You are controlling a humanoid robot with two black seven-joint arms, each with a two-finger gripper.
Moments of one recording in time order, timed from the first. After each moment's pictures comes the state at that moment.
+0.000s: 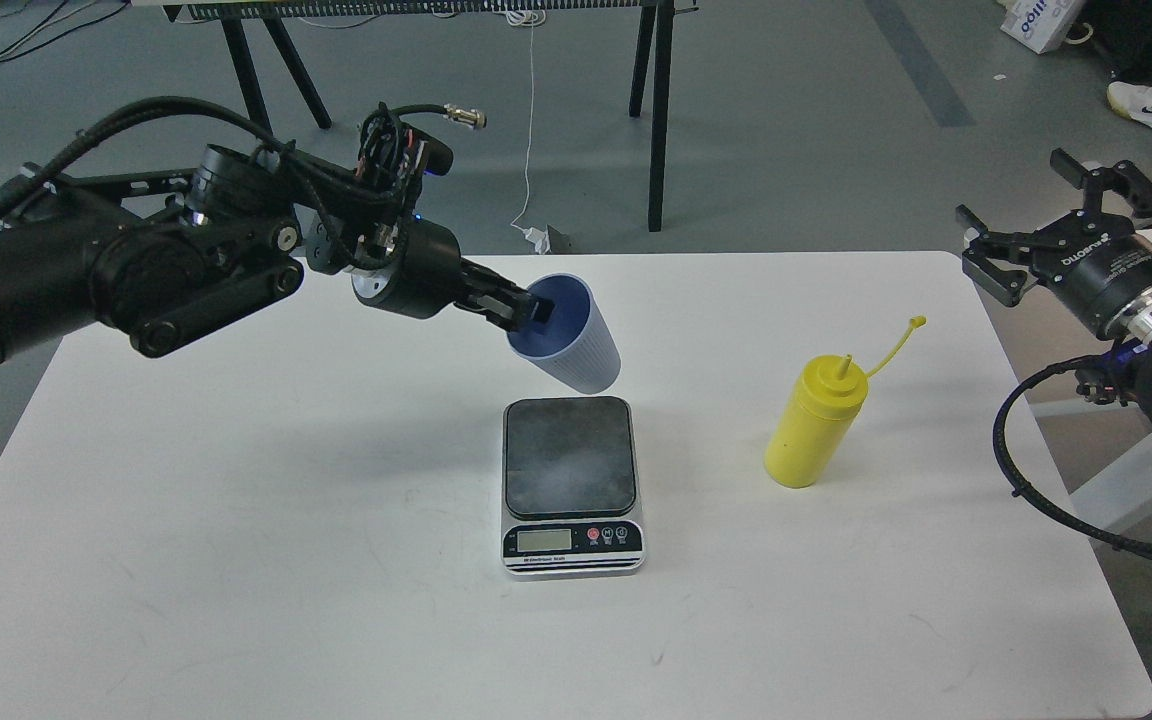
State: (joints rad) left arm -1.30 0.33 0.07 -0.92 1.55 -0.49 -0.49; right arm 0.61 -0.44 1.33 0.58 0.37 0.49 -0.49
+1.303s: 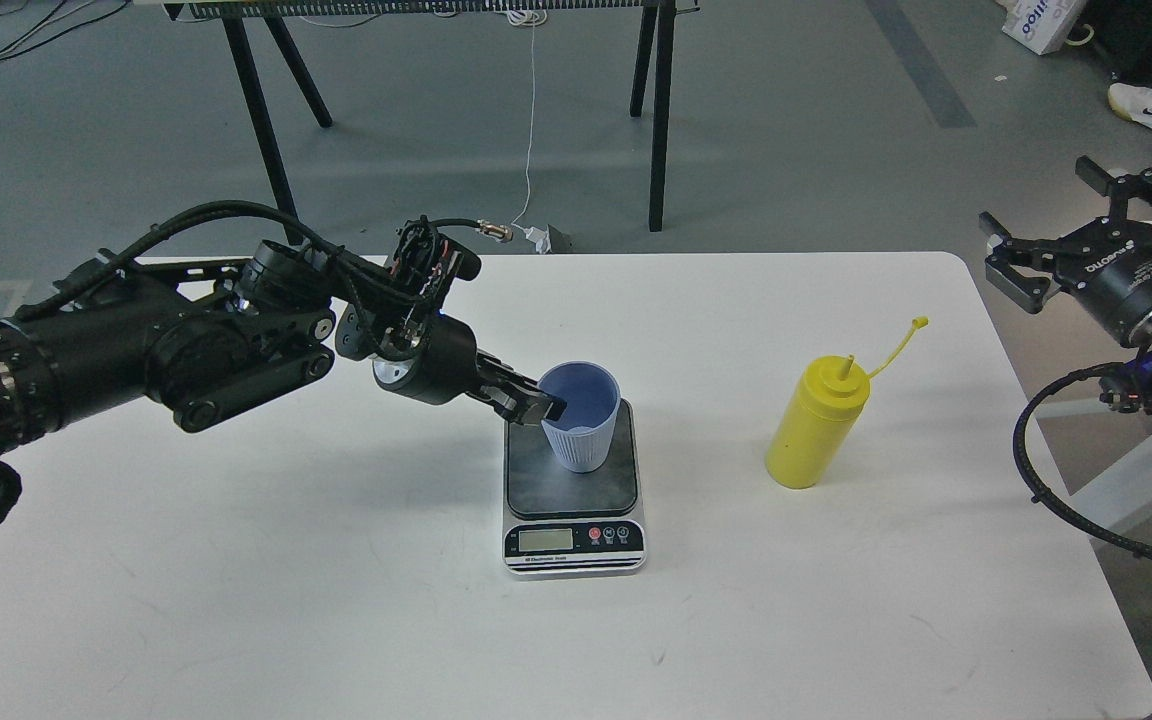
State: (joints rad) left arm -1.21 0.30 0.06 -0.91 1.56 -0.49 -0.49; right arm 0.59 -0.46 1.33 0.58 0.37 0.49 -0.49
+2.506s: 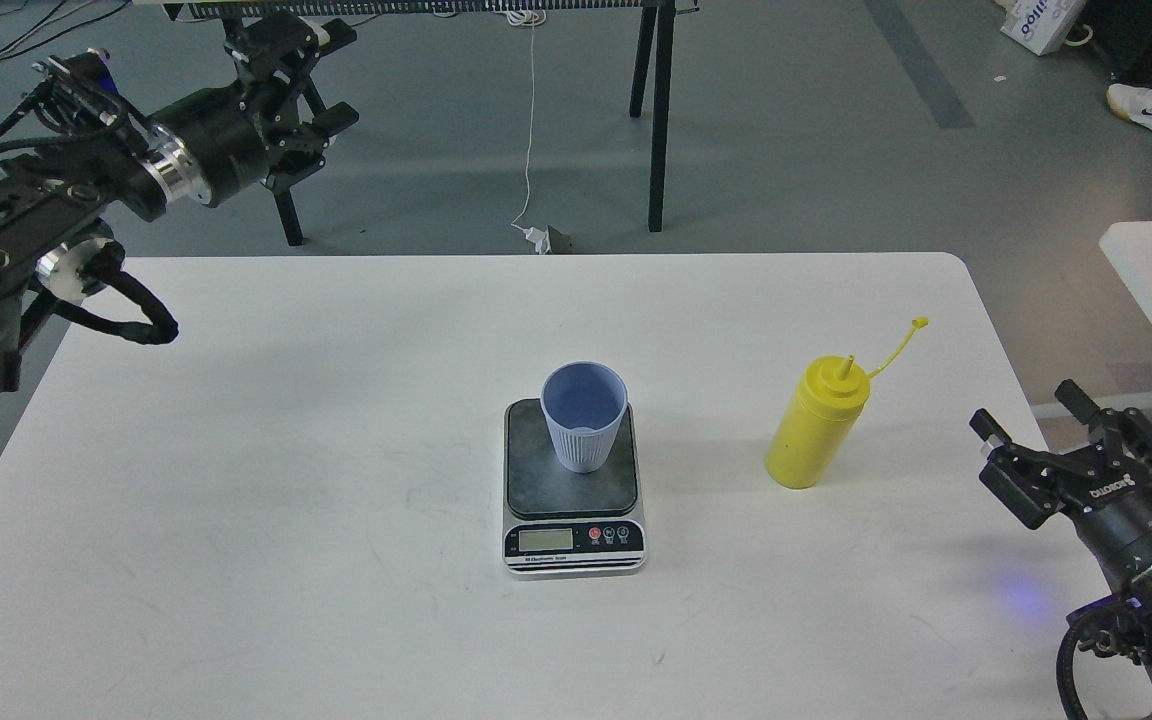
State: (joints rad) left arm -1.12 0.46 -0.22 -0.56 0.44 -0.49 -0.49; right arm -0.09 -0.56 1.21 1.09 0.90 0.49 -0.49
